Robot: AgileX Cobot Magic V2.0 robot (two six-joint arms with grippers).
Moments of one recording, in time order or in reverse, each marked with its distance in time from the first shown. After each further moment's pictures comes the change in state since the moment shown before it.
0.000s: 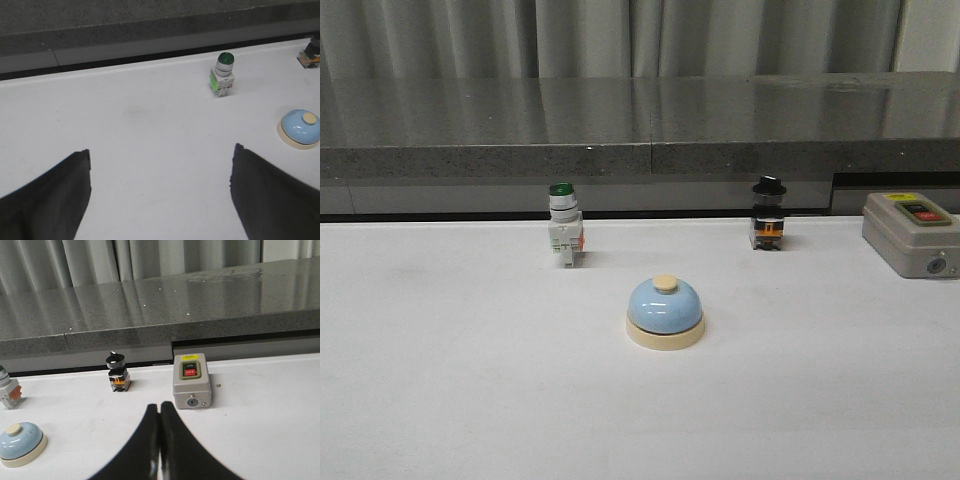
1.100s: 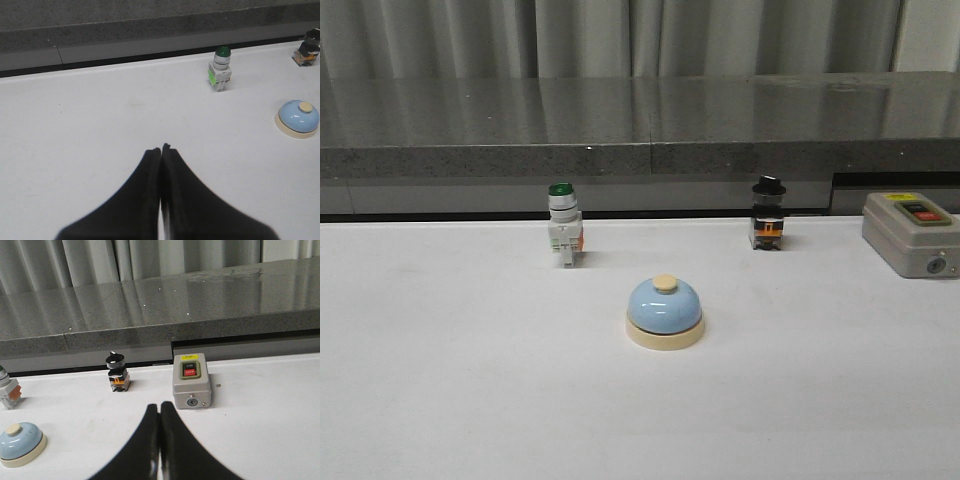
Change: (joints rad) left arm 0.000 -0.203 0.142 0.000 -0.004 0.000; right arm 0.000 0.000 0.000 0.000 0.000 0.000
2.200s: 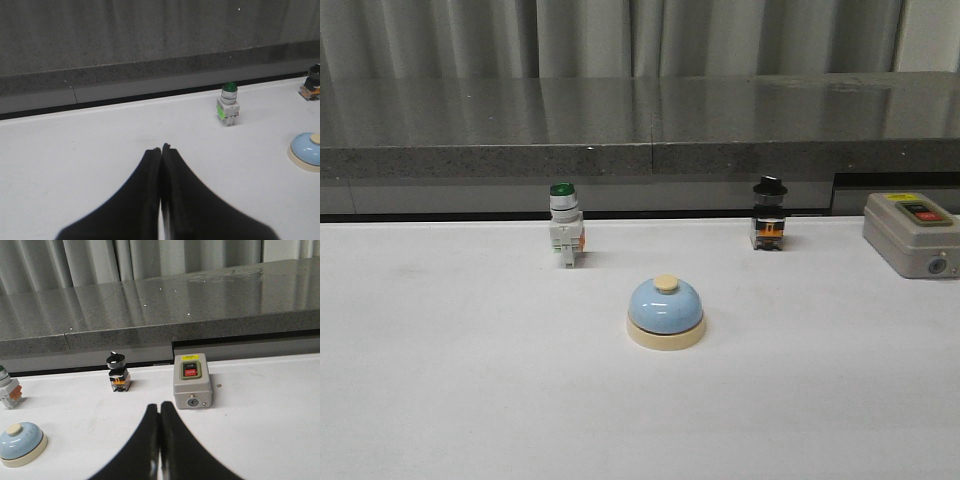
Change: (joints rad) left arm 0.001 -0.108 0.128 0.038 -0.214 0.000; right arm 0.000 0.000 0.000 0.000 0.000 0.000
